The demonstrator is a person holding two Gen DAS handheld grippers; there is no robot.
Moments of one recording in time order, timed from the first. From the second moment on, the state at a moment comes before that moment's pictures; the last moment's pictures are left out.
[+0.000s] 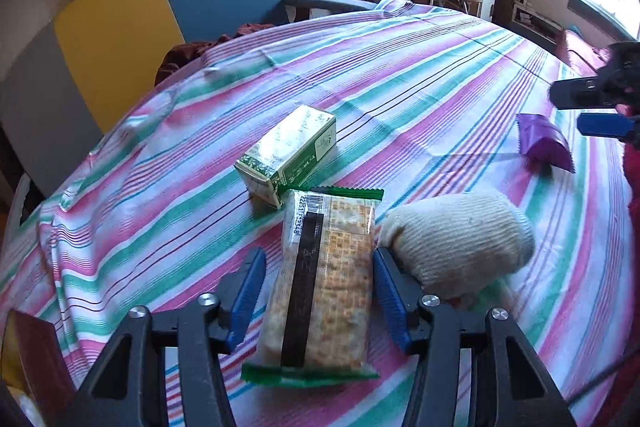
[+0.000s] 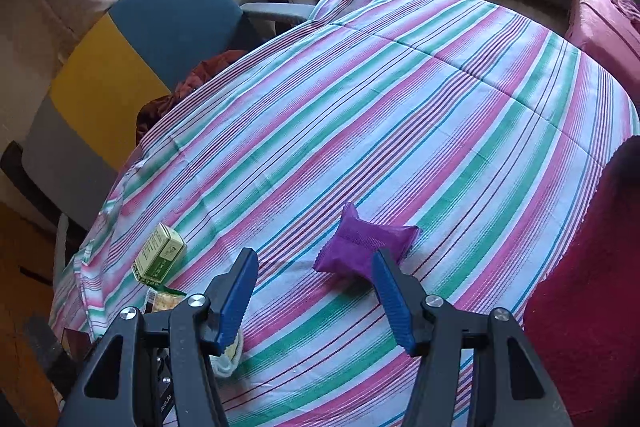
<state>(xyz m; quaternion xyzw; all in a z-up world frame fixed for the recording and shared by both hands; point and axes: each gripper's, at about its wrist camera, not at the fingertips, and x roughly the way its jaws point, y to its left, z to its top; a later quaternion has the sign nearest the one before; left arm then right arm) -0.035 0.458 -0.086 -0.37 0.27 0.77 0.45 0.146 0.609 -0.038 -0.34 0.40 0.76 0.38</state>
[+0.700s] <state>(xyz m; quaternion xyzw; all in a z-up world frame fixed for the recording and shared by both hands) -0.014 0.339 -0.088 -0.41 0.15 0.81 0.40 0.083 0.556 -0.040 -0.43 0.30 0.82 0.23</state>
